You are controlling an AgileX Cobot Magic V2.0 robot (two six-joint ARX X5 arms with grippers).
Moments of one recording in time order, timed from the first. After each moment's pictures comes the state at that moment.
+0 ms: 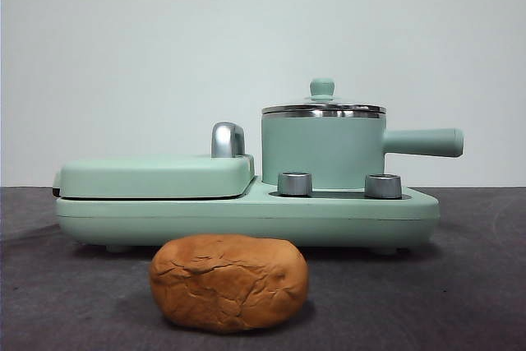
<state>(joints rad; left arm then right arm) 0.02 0.14 0.39 -0.07 0.16 -0.38 0.06 0.07 0.34 -0.06 -0.15 0.22</state>
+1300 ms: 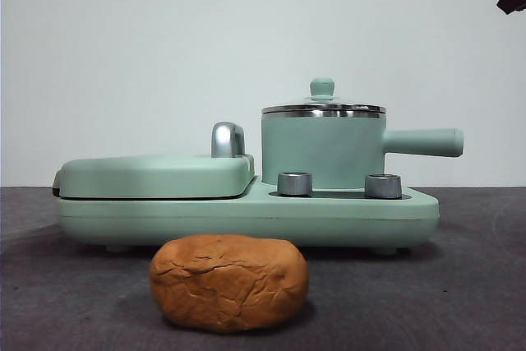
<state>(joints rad) -0.32 0.73 0.88 -0.49 0.40 0.35 0.23 0.73 0.82 -0.67 -0.31 -0.52</state>
